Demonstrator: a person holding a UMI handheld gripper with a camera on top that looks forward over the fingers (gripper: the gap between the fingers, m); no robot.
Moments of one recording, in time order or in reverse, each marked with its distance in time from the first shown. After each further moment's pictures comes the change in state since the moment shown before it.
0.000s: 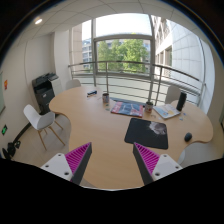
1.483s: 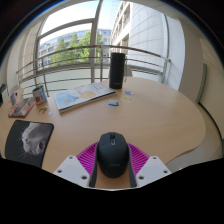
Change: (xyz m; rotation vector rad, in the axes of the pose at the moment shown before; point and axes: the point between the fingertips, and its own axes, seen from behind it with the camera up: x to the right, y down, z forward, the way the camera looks) arm 0.584 0.084 0.291 -0.048 0.417 0.187
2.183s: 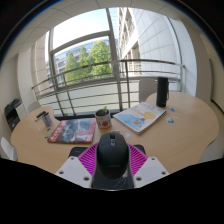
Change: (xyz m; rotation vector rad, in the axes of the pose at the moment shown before) arm -0.278 -0.086 -0.106 0.123 -0.200 0.092
